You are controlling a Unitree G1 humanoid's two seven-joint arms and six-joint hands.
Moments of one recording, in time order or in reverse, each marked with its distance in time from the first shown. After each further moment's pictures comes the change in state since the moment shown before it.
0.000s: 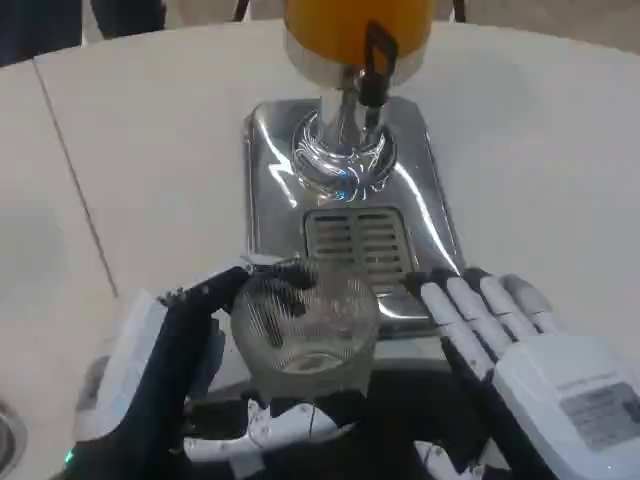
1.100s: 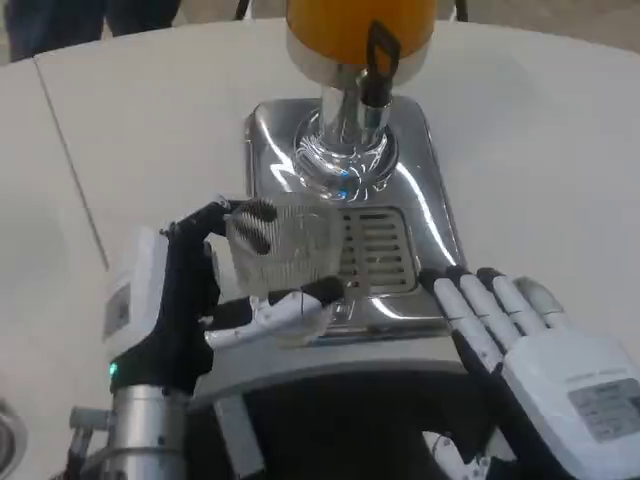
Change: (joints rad) left arm -0.416 -0.099 0.003 0.508 0.139 0.076 0.276; right arm -0.006 0.037 -0.003 -0.014 -0.012 0.043 0.056
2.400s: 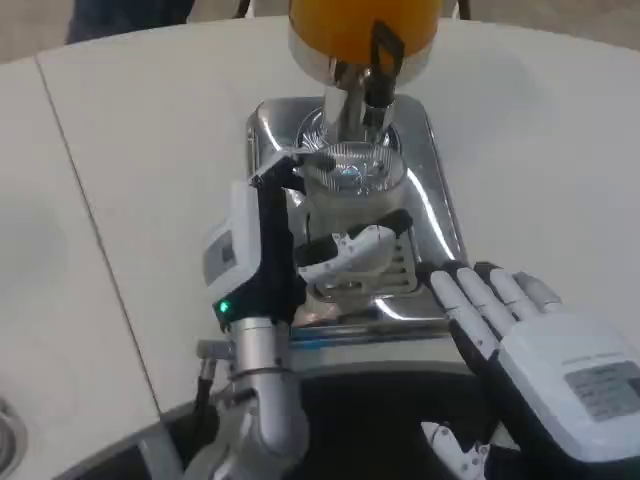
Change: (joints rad) left arm -0.468 -0.124 -0.188 0.684 0.038 0.003 0.457; right arm -0.056 0.020 -0.008 -0.071 -0.008 0.038 0.163
